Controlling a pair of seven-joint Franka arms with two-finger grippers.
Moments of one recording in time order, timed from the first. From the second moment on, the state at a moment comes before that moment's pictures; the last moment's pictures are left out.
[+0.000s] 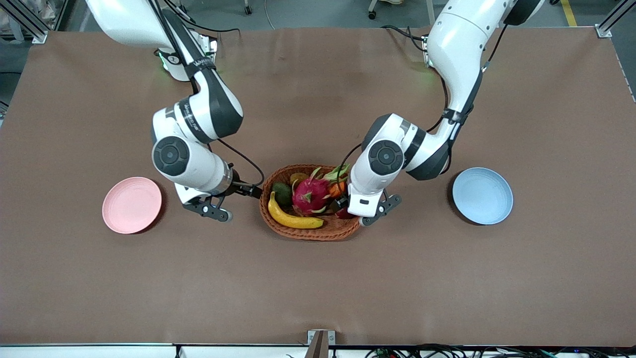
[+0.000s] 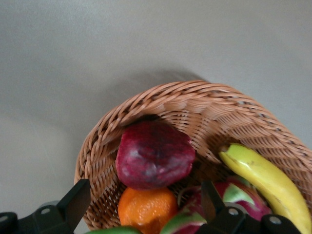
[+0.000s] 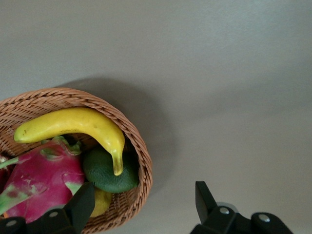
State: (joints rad) left arm -0.55 0.70 -0.09 -1.45 -0.11 2.19 -1.16; right arm 0.47 0.49 -0.04 -1.62 0.20 2.03 0.68
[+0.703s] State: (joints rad) left arm -0.55 0.79 -0.09 -1.45 -0.10 2.33 -1.16; right arm 0.53 0.64 -0.04 -1.62 0.23 2.21 0.73
